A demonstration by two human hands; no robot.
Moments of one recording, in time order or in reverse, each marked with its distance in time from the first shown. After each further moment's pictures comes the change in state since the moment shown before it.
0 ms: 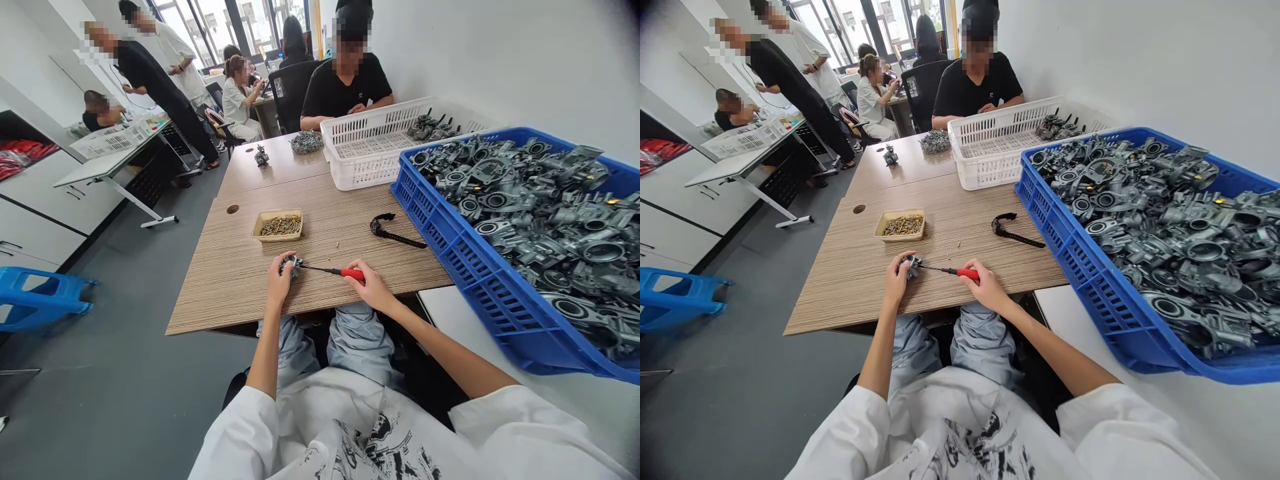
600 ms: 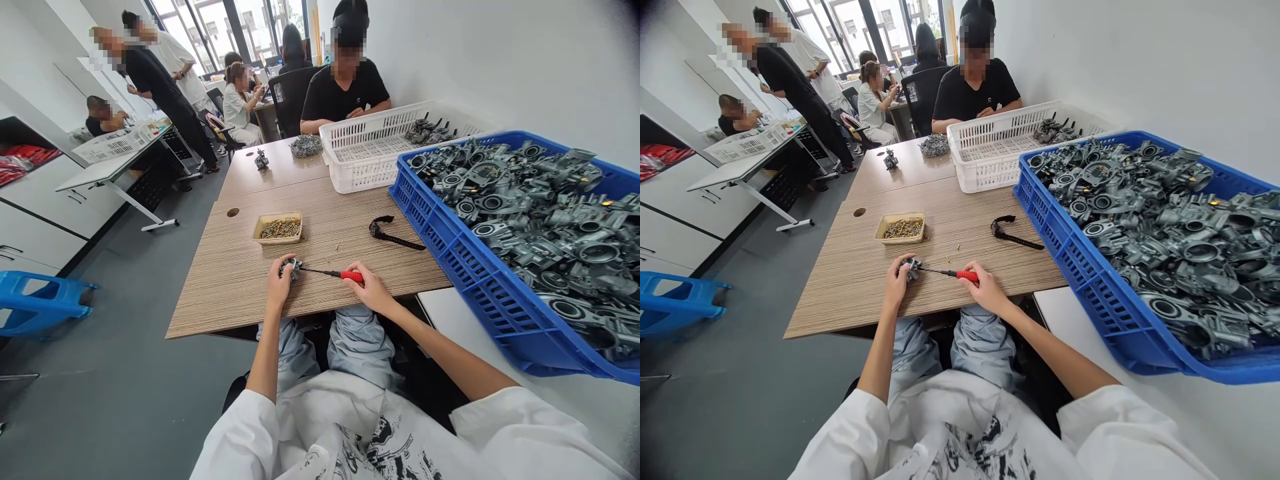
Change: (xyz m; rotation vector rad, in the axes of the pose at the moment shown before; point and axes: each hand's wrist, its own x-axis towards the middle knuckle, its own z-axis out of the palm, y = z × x) left_hand 0.000 0.002 0.001 -0.007 0.008 0.017; right_hand 0.000 -0.005 -0.001 0.014 -0.004 0.005
